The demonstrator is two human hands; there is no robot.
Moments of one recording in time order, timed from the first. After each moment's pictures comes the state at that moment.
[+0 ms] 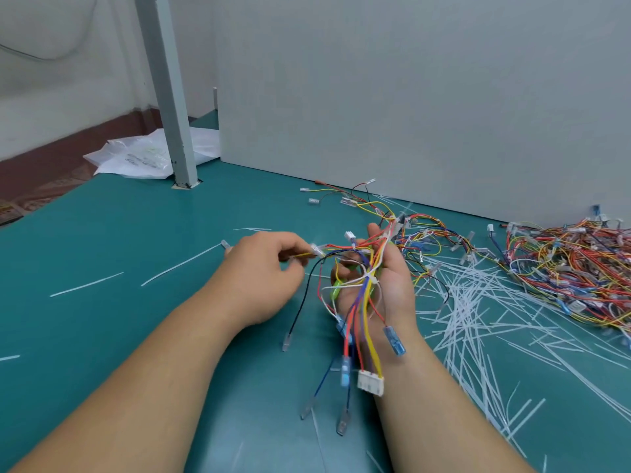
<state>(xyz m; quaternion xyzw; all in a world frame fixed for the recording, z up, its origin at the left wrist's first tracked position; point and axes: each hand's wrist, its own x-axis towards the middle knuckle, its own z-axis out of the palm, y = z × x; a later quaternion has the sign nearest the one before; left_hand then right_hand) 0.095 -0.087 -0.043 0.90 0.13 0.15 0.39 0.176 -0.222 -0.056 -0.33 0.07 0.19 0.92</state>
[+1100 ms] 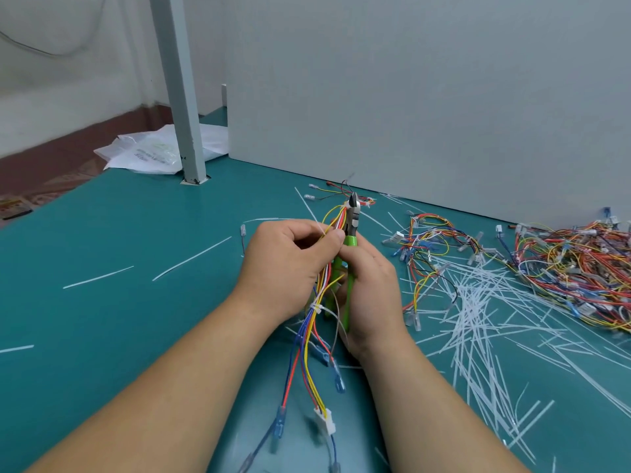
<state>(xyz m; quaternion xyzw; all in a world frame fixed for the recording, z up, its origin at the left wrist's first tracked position) 0.108 -0.110 -0.050 0.72 0.06 0.30 0.63 0.151 -0.213 -0.066 -0.54 -0.15 0.16 0.81</state>
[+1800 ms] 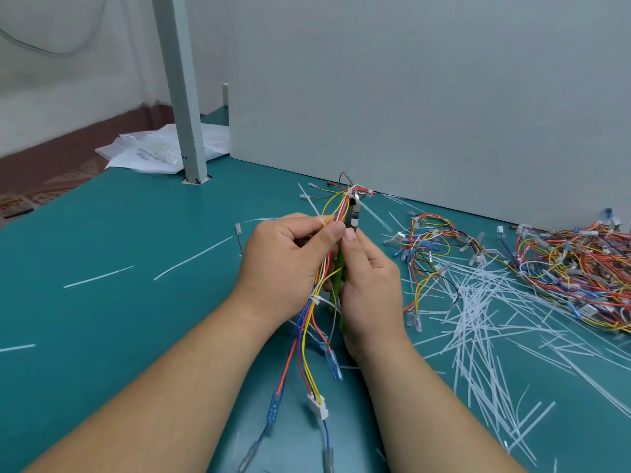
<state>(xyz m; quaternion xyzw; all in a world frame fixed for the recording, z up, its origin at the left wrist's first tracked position) 0.107 -0.109 -0.050 0.71 0.05 0.34 0.62 0.149 -0.211 -0.070 -0.59 -0.21 0.05 0.78</state>
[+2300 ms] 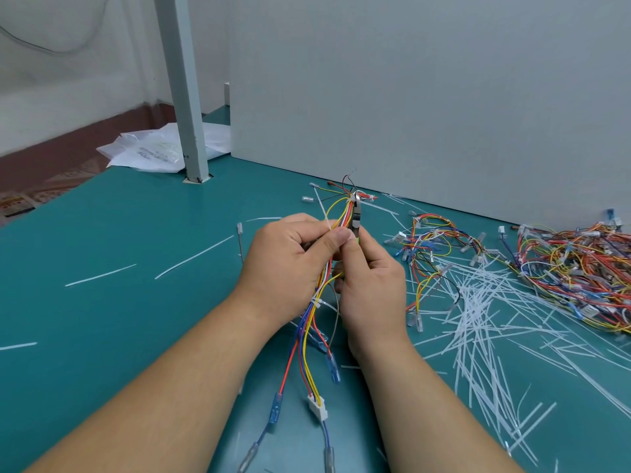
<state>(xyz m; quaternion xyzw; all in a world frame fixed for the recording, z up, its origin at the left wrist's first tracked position) 0.103 -0.108 -0.046 0.78 0.02 0.34 0.53 0.154 -0.213 -0.074 -0.65 -0.19 -0.01 0.73</state>
